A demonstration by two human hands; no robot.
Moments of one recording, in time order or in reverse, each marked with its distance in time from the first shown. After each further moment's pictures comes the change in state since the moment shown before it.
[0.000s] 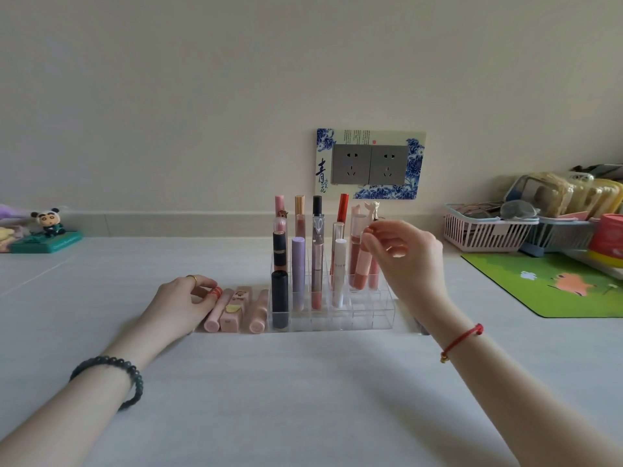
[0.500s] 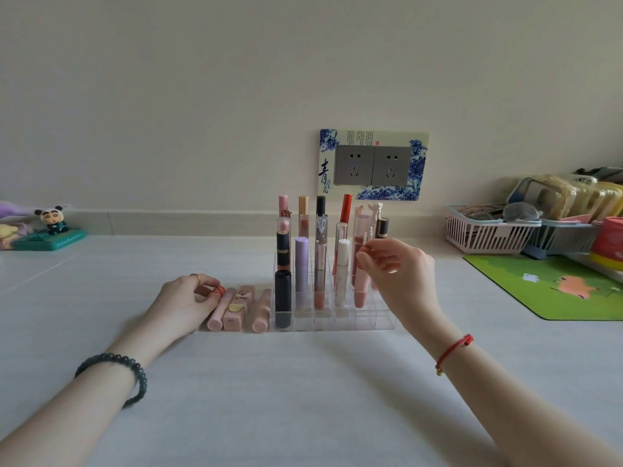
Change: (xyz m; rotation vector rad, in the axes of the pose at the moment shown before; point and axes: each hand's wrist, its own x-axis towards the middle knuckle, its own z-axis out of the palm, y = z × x) left_hand 0.001 -0.002 0.000 -0.017 -0.012 0.004; right_hand -0.013 0.011 0.013 -0.060 -0.041 0.035
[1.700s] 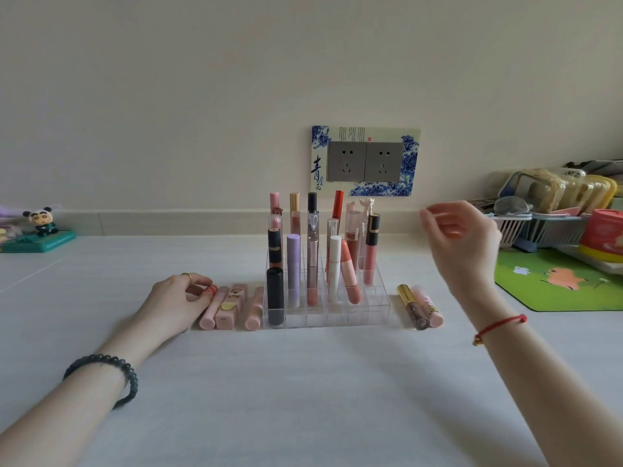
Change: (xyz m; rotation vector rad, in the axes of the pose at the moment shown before) left_hand 0.000 0.000 0.001 -0.001 0.015 -0.008; right_hand 0.032 0.019 -0.057 -0.036 0.326 -0.027
